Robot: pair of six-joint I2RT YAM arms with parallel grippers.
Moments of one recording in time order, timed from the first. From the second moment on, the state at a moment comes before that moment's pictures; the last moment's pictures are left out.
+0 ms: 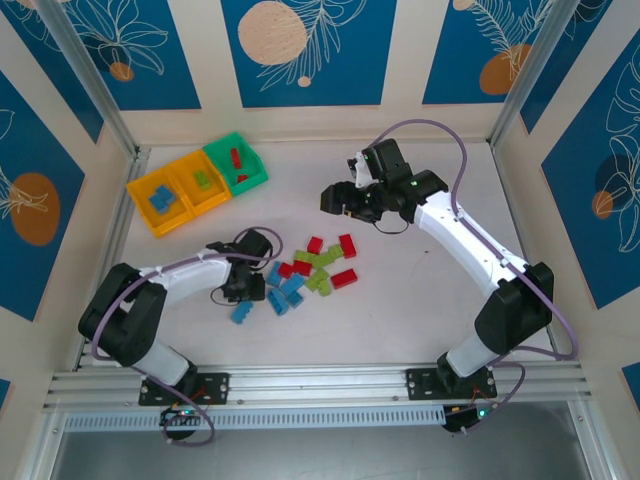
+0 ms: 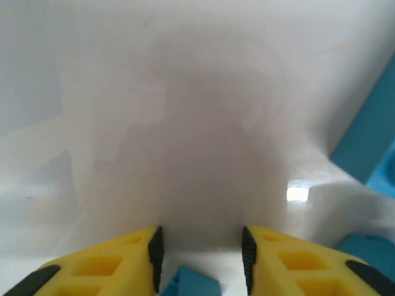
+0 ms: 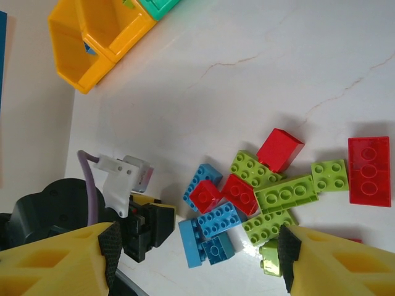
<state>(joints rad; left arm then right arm) -0.56 1.54 0.80 -0.69 -0.06 -0.61 0.51 1.56 1.48 -0.79 -0.37 0.58</state>
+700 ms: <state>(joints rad) -0.56 1.40 0.76 -0.89 -0.01 -0.57 0.52 1.56 1.49 -0.80 -0.37 0.58</state>
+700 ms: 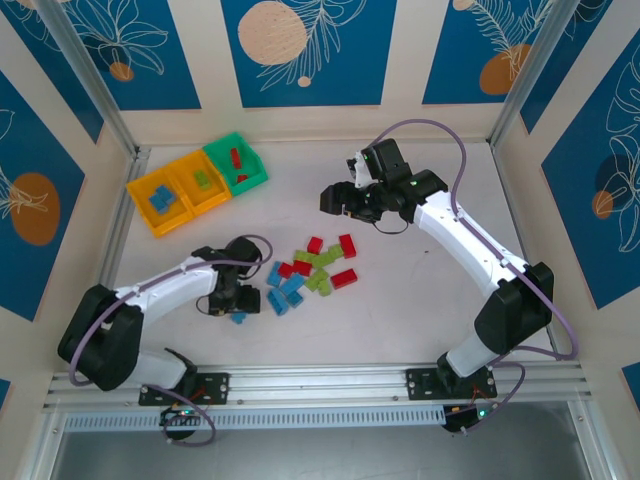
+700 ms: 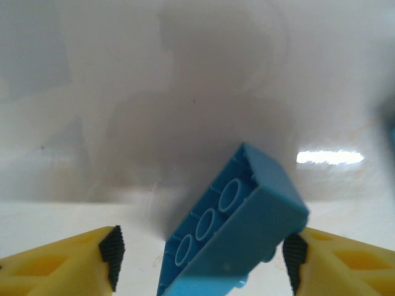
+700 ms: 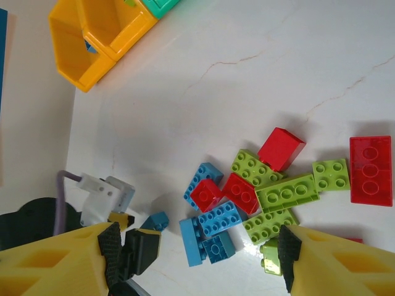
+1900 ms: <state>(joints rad) 0.27 2.02 1.75 -0.73 -0.01 -0.49 0.66 1.57 1.44 -0.78 -0.45 0.64</state>
